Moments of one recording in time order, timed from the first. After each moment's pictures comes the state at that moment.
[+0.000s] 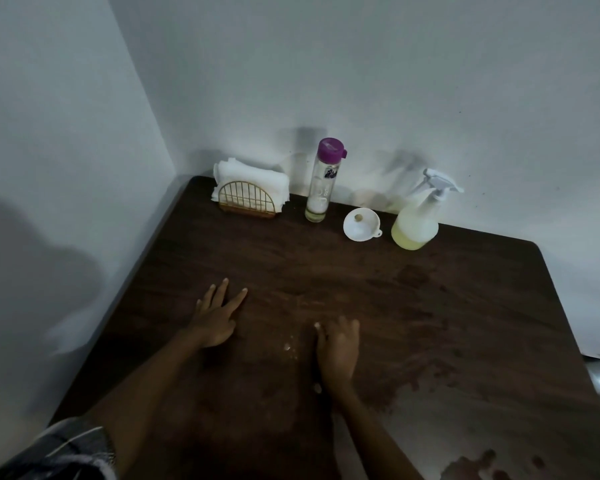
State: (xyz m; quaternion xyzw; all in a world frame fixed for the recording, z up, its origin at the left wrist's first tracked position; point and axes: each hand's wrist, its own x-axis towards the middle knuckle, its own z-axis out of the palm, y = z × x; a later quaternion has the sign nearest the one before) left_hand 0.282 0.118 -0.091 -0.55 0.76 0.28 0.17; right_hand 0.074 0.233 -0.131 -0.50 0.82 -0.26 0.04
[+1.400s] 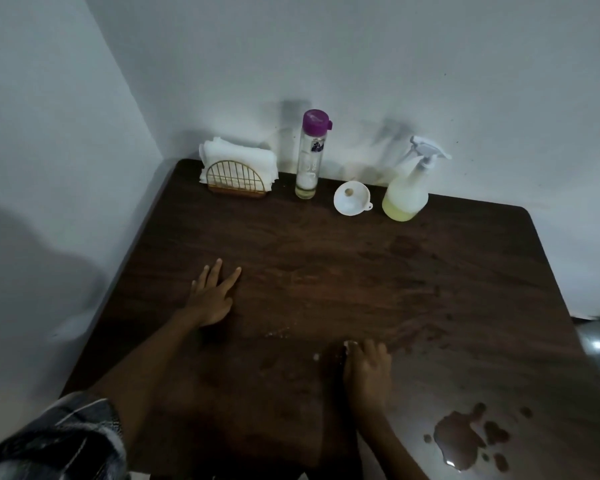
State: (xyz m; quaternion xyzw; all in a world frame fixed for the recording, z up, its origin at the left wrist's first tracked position) left_hand 0.282 0.119 -0.090 -0.56 0.76 0.28 0.17; right_hand 0.057 0.333 -0.124 -0.52 0.83 -0.20 0.00
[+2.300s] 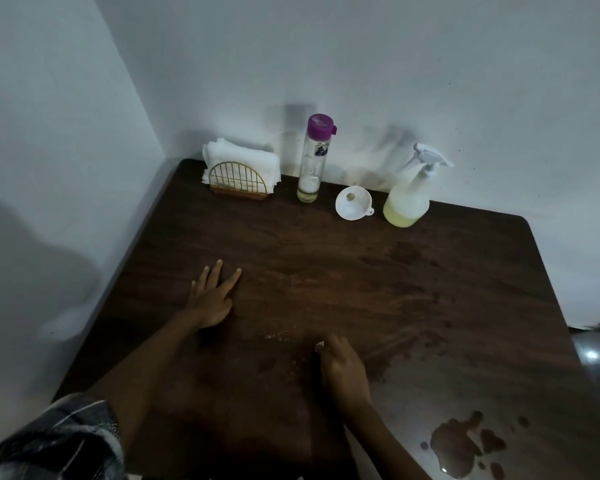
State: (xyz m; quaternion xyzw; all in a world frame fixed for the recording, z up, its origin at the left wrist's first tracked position) left_hand 0.282 0.119 -0.095 -0.56 0.76 0.28 0.16; right_hand 0.074 0.311 -0.107 -0.65 0.73 -0.18 0.09
